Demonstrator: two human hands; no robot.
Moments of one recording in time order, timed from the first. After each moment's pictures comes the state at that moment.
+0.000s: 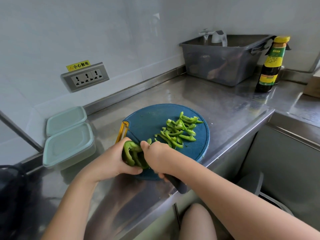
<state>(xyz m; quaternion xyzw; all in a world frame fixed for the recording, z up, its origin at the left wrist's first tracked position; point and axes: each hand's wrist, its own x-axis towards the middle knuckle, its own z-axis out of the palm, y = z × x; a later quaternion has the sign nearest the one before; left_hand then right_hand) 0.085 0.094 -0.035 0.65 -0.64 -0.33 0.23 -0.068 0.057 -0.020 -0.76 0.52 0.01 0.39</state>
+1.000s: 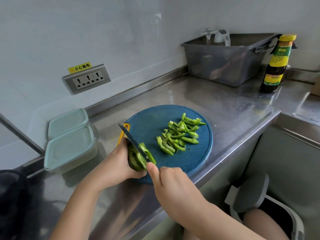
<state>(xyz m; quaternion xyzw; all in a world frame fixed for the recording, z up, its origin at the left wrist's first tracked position) 0.071 0.097 -0.039 0.68 -0.64 -0.26 0.25 -0.105 0.115 -0.042 -0.77 0.50 -0.16 0.36</state>
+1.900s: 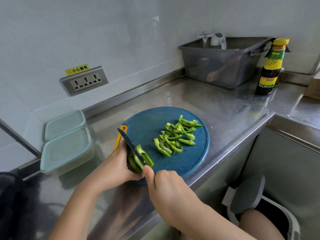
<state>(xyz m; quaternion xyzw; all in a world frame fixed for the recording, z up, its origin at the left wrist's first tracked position) 0.069 0.095 -0.040 0.65 -0.67 -0.26 0.25 -0.104 0.120 -0.036 -0.76 0.52 -0.14 0.37</state>
